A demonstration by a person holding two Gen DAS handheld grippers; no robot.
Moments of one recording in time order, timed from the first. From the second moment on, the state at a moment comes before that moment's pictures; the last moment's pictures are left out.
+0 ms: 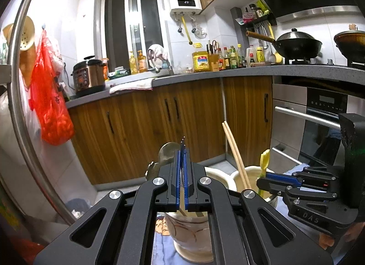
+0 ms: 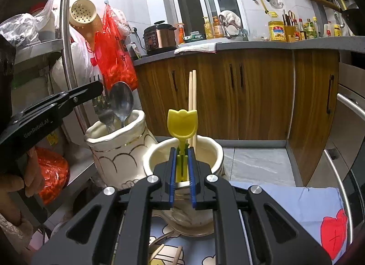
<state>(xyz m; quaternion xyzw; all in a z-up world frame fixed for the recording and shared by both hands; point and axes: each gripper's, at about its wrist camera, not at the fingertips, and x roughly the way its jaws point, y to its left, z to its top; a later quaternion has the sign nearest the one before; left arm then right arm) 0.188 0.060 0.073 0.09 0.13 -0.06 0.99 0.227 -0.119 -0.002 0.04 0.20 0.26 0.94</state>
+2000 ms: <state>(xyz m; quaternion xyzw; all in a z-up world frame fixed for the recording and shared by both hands) 0.100 0.061 0.035 0.02 0.28 -0.06 0.96 0.135 -0.150 -0.022 0.05 0.34 0.20 0.92</state>
